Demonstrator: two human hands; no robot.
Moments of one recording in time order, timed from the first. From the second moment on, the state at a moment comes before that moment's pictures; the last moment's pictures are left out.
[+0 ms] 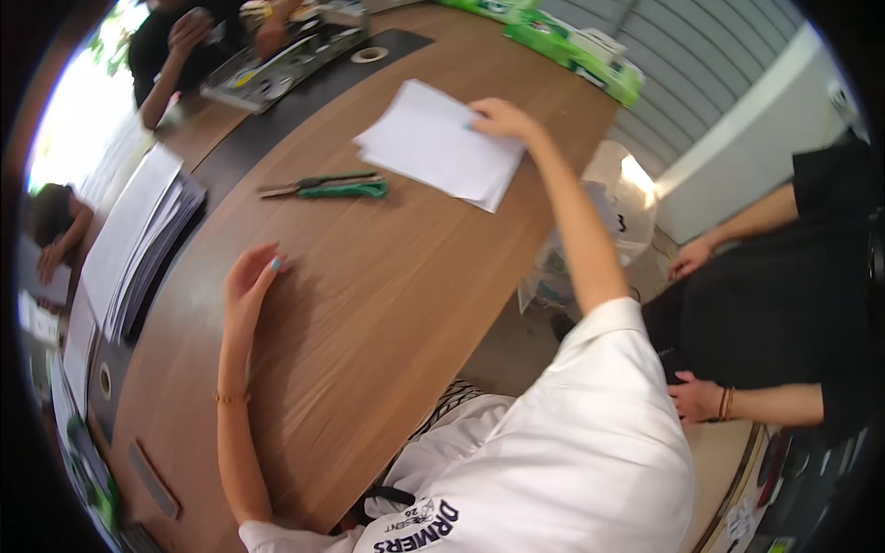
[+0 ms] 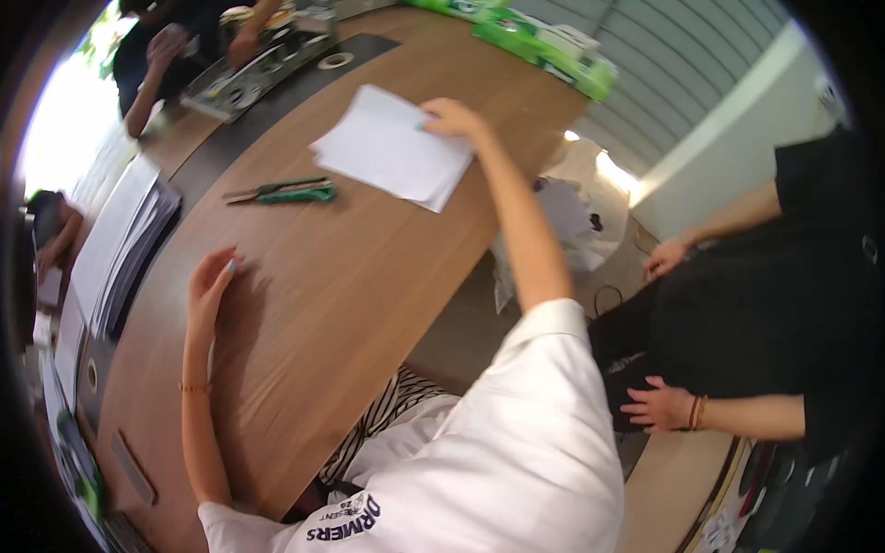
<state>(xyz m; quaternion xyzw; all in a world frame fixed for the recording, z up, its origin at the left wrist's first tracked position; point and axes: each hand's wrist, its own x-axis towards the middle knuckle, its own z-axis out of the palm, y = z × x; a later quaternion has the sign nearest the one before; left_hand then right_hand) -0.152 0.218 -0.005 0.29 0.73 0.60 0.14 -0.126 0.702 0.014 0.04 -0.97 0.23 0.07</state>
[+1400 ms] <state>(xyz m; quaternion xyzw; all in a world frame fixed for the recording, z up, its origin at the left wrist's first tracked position) -0.046 -0.007 0.007 -0.09 0.78 0.62 0.00 0.030 0.831 -0.120 -0.37 -0.89 0.10 0.24</state>
